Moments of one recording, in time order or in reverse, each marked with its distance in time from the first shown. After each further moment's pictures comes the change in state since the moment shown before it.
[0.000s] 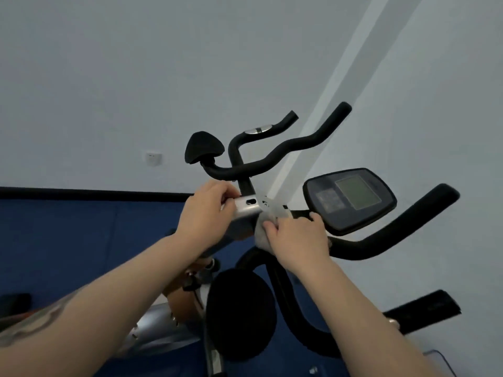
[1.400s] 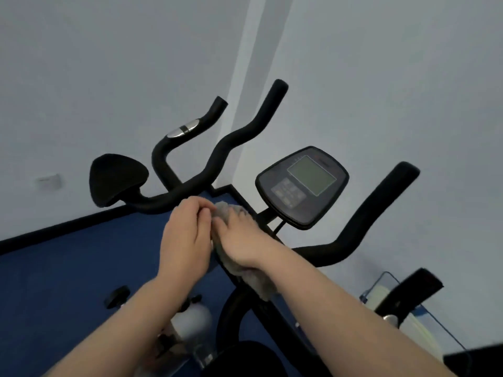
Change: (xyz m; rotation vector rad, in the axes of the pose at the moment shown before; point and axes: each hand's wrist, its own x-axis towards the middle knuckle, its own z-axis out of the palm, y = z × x) left_hand 0.049 -0.006 0.054 -0.276 -0.119 0.142; right_hand 0.082 -0.010 0.031 0.661 -0.399 0.369
